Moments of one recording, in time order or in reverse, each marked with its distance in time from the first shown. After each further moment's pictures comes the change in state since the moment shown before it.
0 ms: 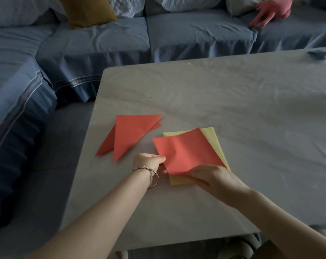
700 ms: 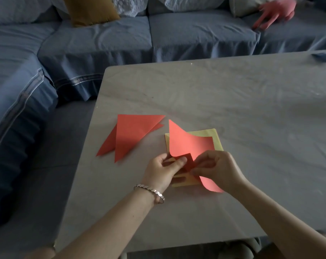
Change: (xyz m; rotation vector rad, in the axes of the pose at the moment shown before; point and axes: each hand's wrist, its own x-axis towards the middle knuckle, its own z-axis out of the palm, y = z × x) left_hand -0.042 -0.002 0.003 -0.199 -0.385 0.235; right_hand 0.023 -0.021 -0.023 0.780 0.224 0.511
